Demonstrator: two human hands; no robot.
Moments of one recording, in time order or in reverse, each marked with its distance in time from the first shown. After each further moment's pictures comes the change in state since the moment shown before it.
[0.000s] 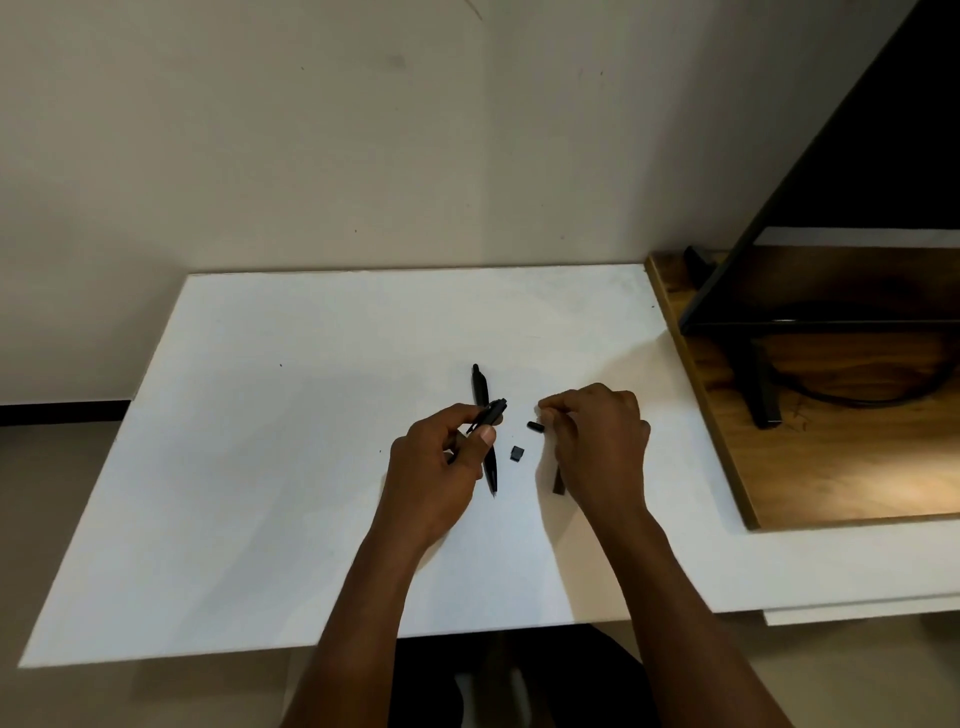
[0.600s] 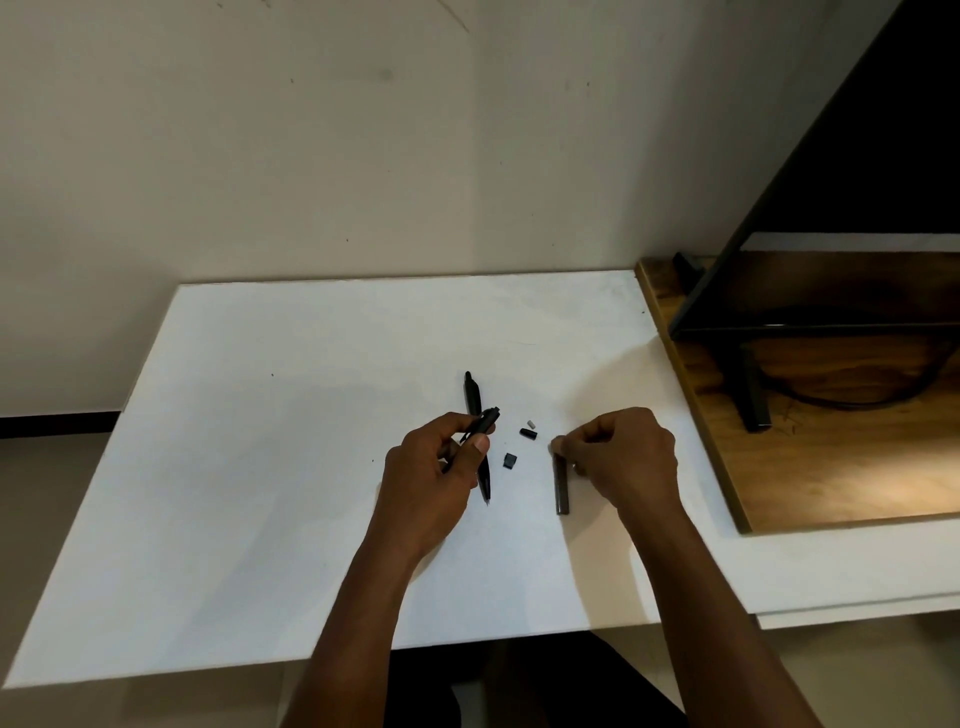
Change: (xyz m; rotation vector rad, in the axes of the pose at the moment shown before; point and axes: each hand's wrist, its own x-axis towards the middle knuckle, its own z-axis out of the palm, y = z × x) left_hand 0.000 0.000 0.001 -0.020 -0.012 -0.026; right_hand 0.003 0.016 -0.025 0.245 -0.139 0.374
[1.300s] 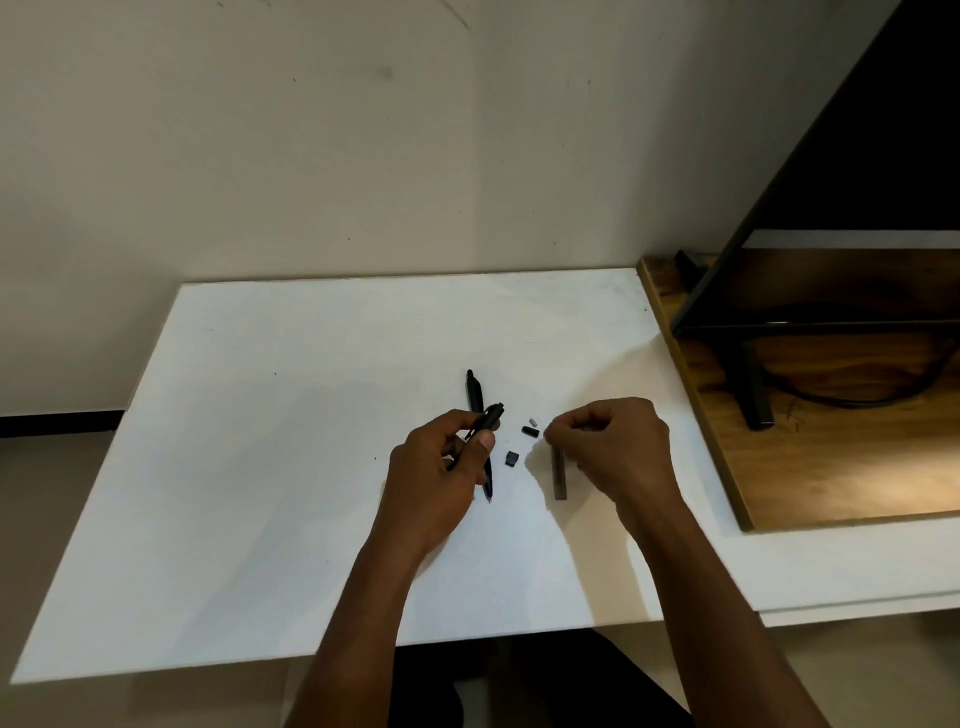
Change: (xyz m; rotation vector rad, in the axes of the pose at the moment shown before) left_hand -0.002 0.008 0.000 -0.026 -0.010 -0.030; right_hand -0.002 -0.007 0.001 0.146 -0.041 -0.074
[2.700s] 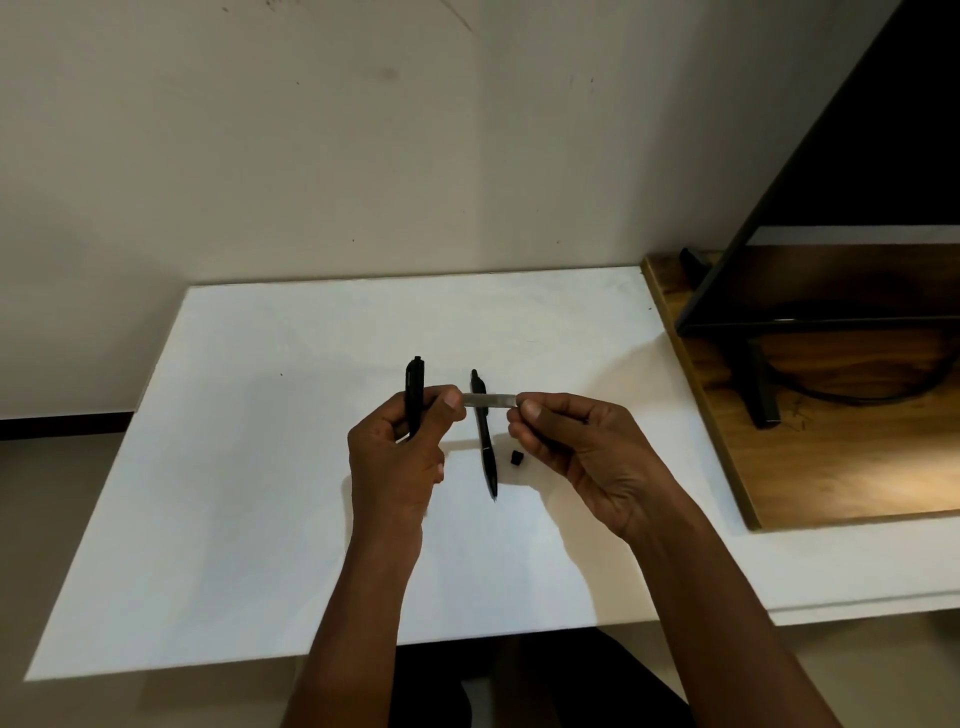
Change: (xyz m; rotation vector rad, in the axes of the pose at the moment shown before) left_hand 0.001 0.010 -0.013 -0.534 0.291 -0.055; right_hand -0.008 -0.011 0.009 0.962 -0.436 0.200
